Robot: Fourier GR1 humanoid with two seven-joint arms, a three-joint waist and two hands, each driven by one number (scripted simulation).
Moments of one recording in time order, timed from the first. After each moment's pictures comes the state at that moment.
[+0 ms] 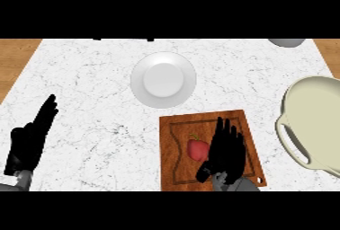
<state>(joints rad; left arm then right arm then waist) -0.03 0.59 -0.24 -1.49 0.24 0.34 0.07 -0.18 -0.02 0.56 -1.59 0.99 0.13 1.24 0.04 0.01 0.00</state>
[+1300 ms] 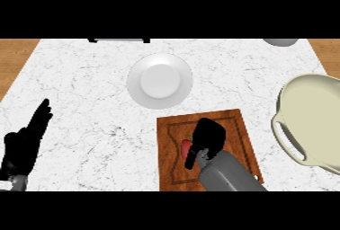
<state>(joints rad) 0.02 0.56 -0.17 -1.47 0.20 0.29 0.04 -0.43 -0.01 0.59 -1.22 0.80 0.07 1.22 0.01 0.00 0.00</state>
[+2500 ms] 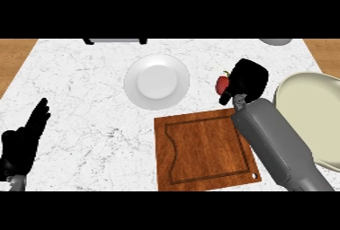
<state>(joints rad) 0.03 0.51 -0.11 -1.52 0.14 0.26 0.11 -0.73 -0.21 0.34 -1.10 1.02 -0.01 1.06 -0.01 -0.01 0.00</state>
